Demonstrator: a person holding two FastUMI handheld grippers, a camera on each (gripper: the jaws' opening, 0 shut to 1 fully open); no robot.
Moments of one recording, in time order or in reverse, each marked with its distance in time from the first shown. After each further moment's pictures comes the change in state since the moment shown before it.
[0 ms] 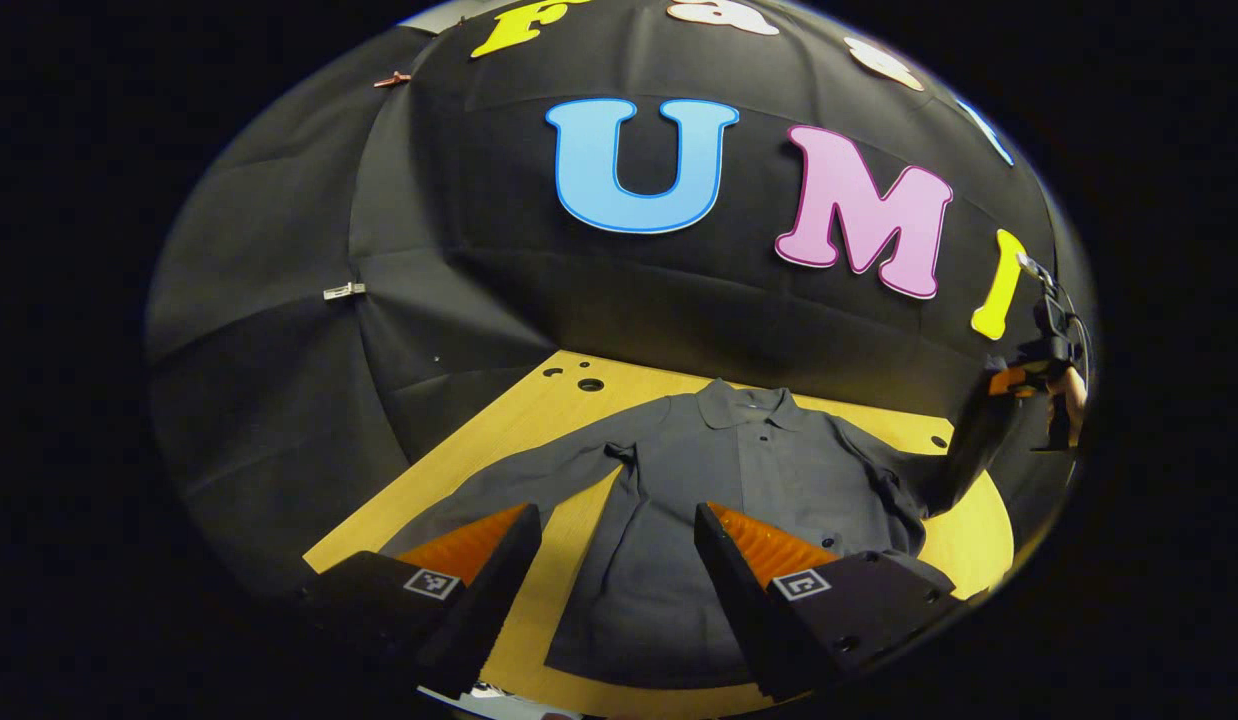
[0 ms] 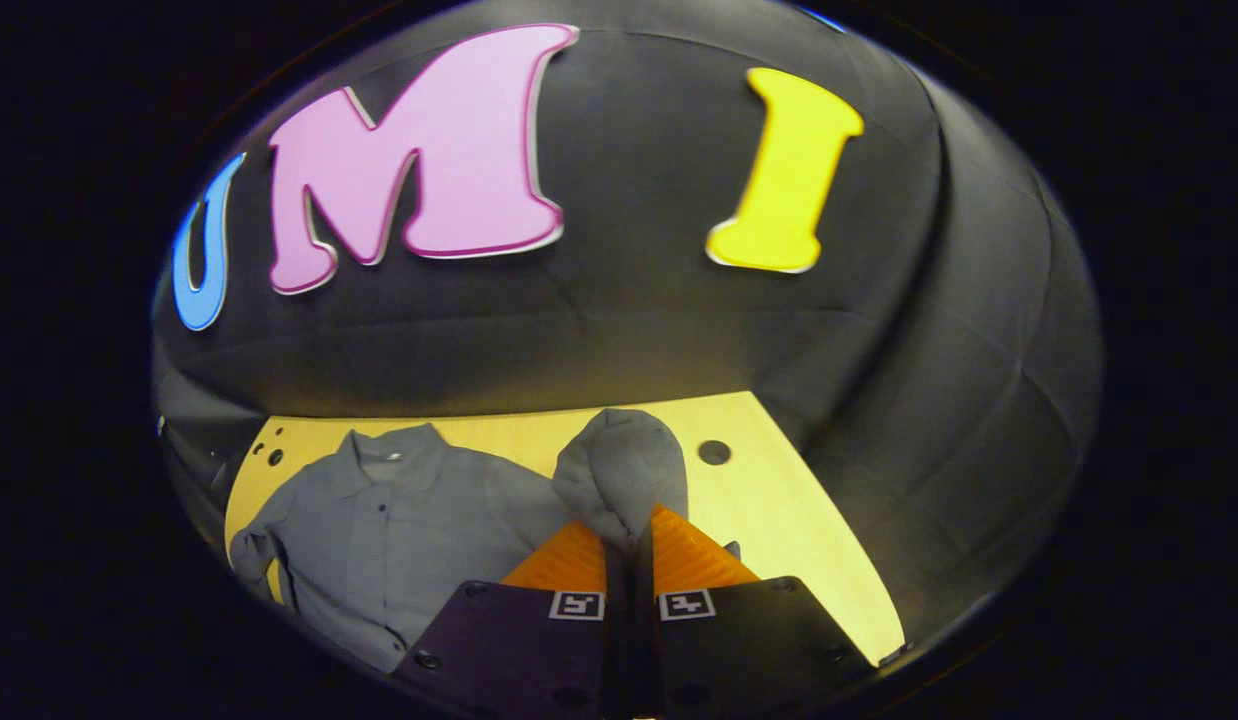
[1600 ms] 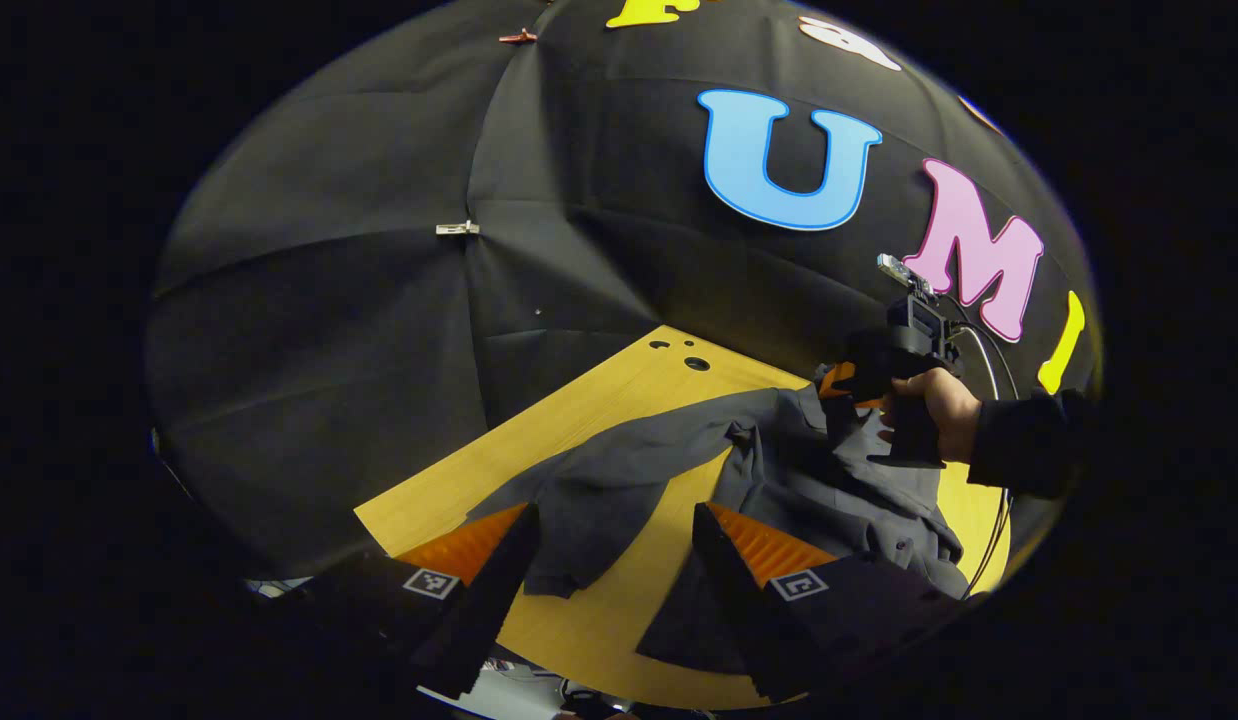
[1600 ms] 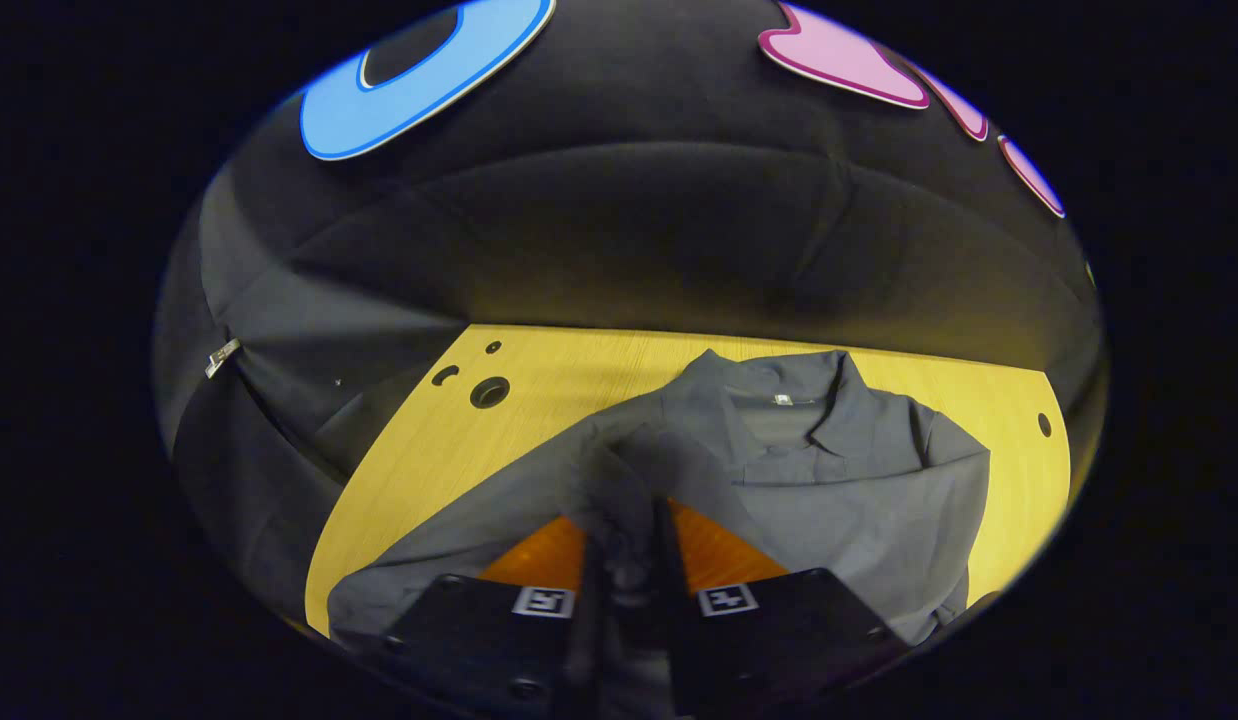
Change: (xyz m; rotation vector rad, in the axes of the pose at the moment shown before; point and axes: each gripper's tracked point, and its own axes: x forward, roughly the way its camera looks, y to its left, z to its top) left arm -0.013 0.124 -0.032 -0.197 0.044 0.204; right arm 0.058 0.457 -0.127 -0.100 0.236 0.439
